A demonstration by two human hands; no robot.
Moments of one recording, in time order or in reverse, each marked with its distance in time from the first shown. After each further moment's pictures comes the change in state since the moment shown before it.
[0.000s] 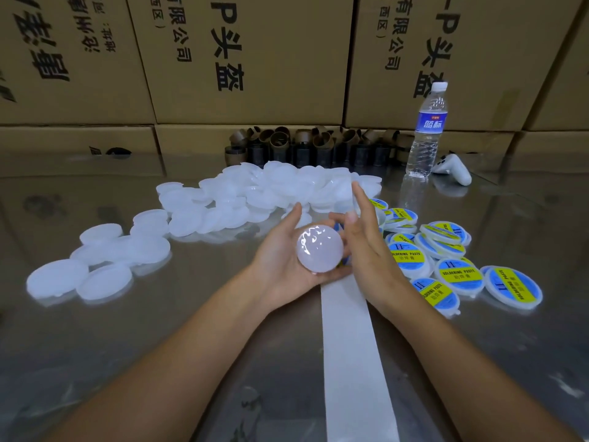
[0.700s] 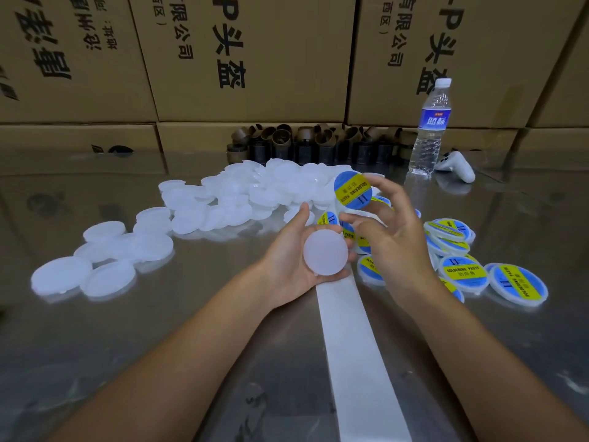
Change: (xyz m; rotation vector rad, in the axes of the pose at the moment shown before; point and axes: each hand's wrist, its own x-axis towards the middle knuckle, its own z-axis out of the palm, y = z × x) left_hand 0.006 -0.002 -0.001 0.234 0.122 0.009; right_hand 0.003 -0.010 -0.012 0.168 0.172 -0.057
